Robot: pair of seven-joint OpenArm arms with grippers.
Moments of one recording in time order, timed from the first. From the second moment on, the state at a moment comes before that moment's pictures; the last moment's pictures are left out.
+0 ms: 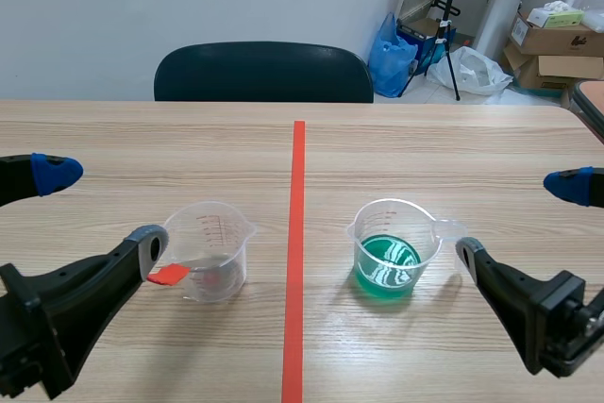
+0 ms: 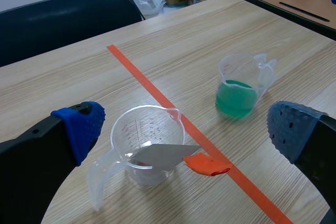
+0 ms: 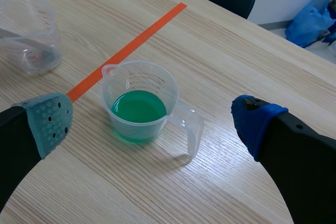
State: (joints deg) left arm 47.9 -32.4 -8.3 120.5 -21.6 -26.9 -9.7; right arm -46.0 30.7 12.5 114.4 11.6 25.0 11.1
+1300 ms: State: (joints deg) left arm 66.4 -34.5 -19.5 116.2 -12.0 -20.3 -25.2; right arm -26.1 31.0 -13.9 111.6 -9.8 32.3 16.1
